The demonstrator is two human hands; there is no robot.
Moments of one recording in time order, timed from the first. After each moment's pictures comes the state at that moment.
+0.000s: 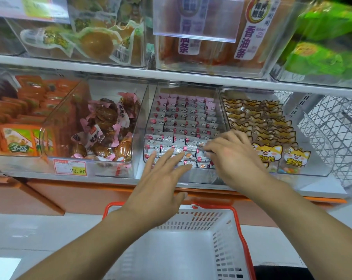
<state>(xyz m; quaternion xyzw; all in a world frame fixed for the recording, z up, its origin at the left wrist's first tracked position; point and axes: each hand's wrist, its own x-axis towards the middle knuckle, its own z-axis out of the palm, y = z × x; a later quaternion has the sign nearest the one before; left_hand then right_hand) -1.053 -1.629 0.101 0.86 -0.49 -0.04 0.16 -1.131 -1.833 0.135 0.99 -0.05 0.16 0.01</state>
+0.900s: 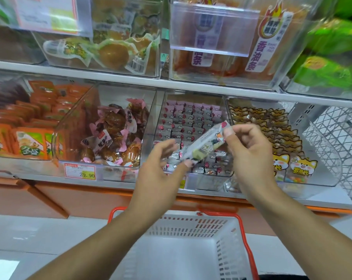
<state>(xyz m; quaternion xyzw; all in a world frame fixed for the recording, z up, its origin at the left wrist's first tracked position) -1.052 -1.625 0.133 0.77 -0.22 -0.13 0.59 -1.124 -1.793 0.170 0.69 -0.23 0.35 -0.59</state>
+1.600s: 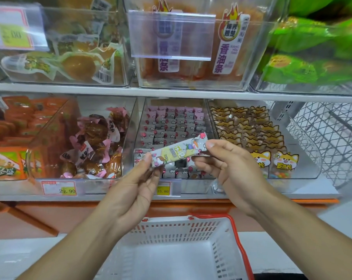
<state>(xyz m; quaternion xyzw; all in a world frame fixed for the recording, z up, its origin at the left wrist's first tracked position) -1.035 -1.629 0.137 0.33 0.09 -0.40 0.85 -1.142 -1.803 0.170 0.51 -0.25 0.20 -0.80</state>
